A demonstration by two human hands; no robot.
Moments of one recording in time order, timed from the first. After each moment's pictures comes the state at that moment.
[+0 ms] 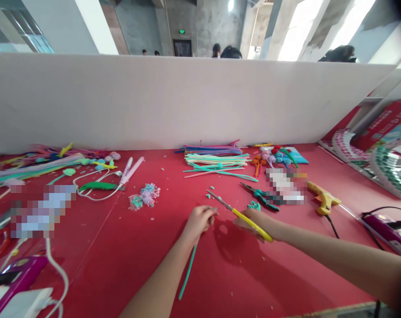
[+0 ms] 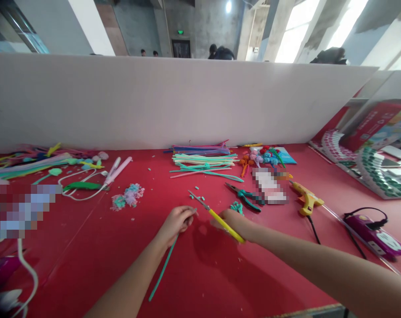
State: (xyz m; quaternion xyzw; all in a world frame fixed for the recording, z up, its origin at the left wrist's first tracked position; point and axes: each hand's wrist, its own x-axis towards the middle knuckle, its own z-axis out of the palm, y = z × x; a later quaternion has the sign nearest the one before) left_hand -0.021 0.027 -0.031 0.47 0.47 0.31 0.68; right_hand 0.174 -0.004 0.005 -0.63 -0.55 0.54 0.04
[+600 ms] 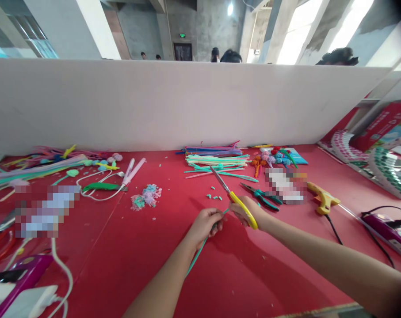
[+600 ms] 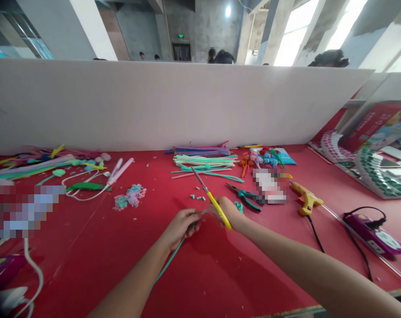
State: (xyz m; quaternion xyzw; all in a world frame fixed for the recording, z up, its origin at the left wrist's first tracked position) left_hand -0.014 0.013 -0.015 0.49 0.45 0.26 0.70; right_hand 0.146 0.013 0.018 -0.59 -0.58 0.51 0.23
